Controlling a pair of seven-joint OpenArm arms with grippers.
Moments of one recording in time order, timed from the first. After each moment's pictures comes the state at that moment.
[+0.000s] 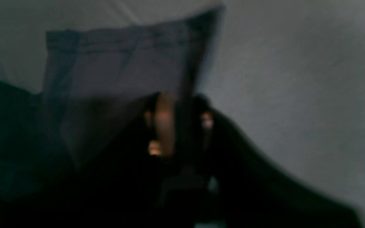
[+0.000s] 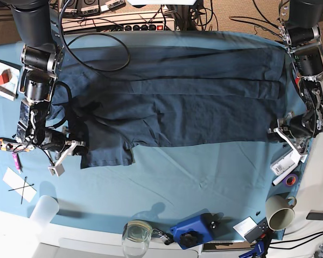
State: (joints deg) left arm -16.6 -21.0 -18.2 61.8 -35.2 -28.9 64.0; right arm 31.9 22.8 12.6 40.1 29.1 40.2 -53.2
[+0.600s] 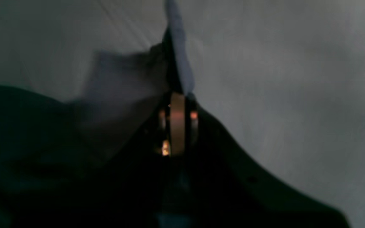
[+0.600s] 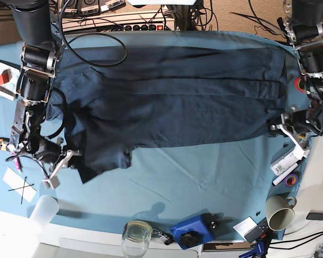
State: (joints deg) left arm -15.4 -24.9 -17.7 64.0 -48.1 -26.4 72.3; right arm 31.1 23.6 12.4 54.2 33.8 40.0 -58.2
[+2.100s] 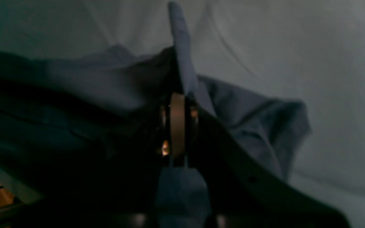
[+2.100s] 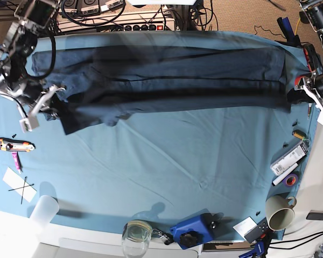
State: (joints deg) left arm 7.4 -26.1 -34.8 88.4 -61.4 -29.0 82.1; right arm -6.8 22.5 35.6 101.4 51.5 40.0 -73.5
